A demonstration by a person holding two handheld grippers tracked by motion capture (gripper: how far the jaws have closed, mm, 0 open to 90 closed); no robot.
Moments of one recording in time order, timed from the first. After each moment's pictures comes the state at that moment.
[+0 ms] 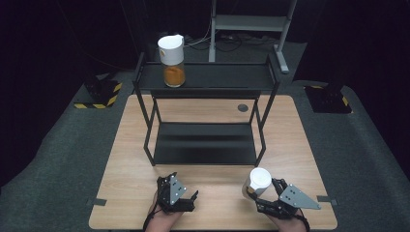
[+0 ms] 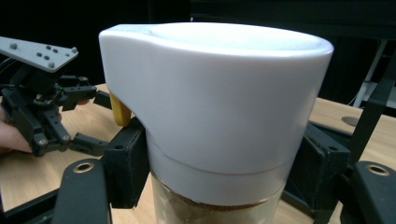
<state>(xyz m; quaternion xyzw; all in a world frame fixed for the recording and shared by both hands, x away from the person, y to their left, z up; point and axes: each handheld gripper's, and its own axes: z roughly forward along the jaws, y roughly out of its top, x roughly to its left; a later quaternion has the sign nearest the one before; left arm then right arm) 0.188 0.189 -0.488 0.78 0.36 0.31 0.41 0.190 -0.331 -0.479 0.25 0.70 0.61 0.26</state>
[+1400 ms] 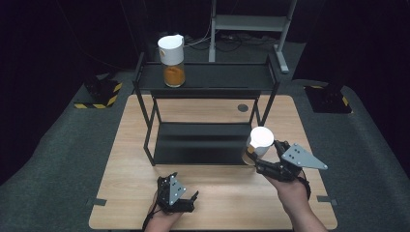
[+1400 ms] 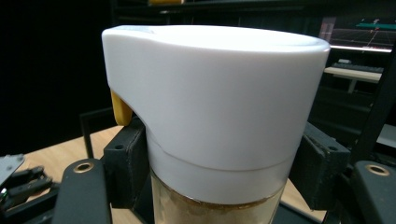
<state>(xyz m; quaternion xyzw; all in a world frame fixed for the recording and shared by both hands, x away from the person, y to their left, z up) 0.189 0.194 -0.488 0.78 0.35 0.31 0.42 0.242 -0.309 -0.391 0.26 0.67 0.63 0.29</state>
